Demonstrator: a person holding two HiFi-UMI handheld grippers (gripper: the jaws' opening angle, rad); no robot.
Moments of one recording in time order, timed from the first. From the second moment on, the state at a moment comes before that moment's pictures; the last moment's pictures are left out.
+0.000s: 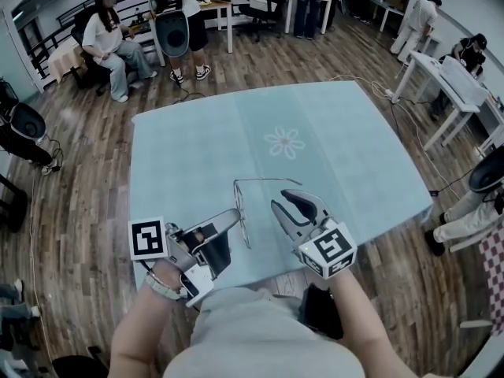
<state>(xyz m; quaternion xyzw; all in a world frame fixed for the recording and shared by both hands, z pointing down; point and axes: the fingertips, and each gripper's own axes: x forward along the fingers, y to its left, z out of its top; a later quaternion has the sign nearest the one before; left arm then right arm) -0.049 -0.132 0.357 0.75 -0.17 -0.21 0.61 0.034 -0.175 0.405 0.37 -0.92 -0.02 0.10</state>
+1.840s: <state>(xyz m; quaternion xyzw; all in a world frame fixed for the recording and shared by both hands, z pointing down) -0.042 -0.116 0.354 0.73 -0.15 -0.21 0.63 -0.036 -0.175 0.380 0.29 -0.93 -0.21 0.07</state>
